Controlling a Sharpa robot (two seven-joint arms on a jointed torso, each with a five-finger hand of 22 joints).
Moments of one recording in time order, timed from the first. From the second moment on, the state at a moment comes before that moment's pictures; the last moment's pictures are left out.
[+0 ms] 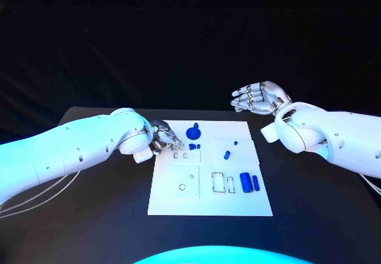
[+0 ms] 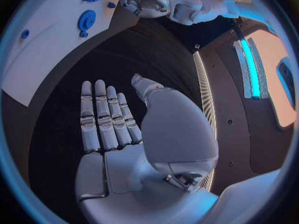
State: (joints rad) left arm 1.27 -0.63 -0.08 1.30 -0.74 0.07 -0.46; left_hand 1.05 -0.16 0.57 0.08 0.49 0.75 0.12 0.65 0.73 1.10 0.04 0.99 0.59 1.45 -0.03 1.46 1.29 0.11 1.25 0.07 1.27 1.02; right arm 1.32 -0.82 -0.15 1.40 -0.53 -0.46 0.23; right_hand 1.35 -0.18 0.43 0.12 0.06 0.82 0.21 0.23 0.28 0.98 0.17 0.22 0.07 1.06 0.13 0.11 0.41 0.17 0.97 0.24 0.07 0.23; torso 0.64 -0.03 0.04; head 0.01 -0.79
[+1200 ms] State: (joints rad) left arm 1.27 -0.86 -0.05 1.47 -0.41 -0.14 -0.10; left_hand 1.21 -0.13 0.55 0.10 0.49 0.66 0.18 0.59 0.66 0.91 0.10 0.88 0.48 1.19 0.03 1.10 0.84 0.19 1.00 0.12 0.91 0.61; right arm 1.27 -0.56 -0.16 1.35 -1.52 -0.26 -0.24; right_hand 1.34 -0.22 0.45 0.09 0.06 1.00 0.13 0.23 0.28 1.33 0.07 1.33 1.29 1.45 -0.02 1.43 1.30 0.11 1.36 0.08 1.21 1.21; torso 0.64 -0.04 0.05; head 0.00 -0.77
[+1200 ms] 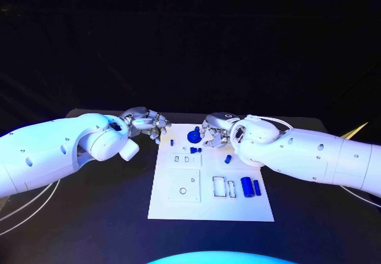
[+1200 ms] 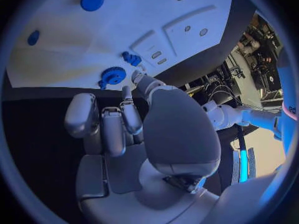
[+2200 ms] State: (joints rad) left arm 1.27 -0.89 -0.05 1.52 -0.37 -0.18 -0.04; left_hand 1.22 -0.14 0.55 0.10 0.49 0.66 0.18 0.59 0.66 0.91 0.10 0.88 0.47 1.17 0.03 1.09 0.83 0.19 1.00 0.12 0.90 0.61; right arm 1.24 -0.47 -0.16 1.28 -1.56 -0.23 -0.28; right_hand 1.34 -0.22 0.45 0.09 0.06 1.00 0.13 0.22 0.28 1.42 0.06 1.42 1.29 1.46 -0.01 1.53 1.30 0.09 1.42 0.09 1.33 1.30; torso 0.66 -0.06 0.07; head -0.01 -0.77
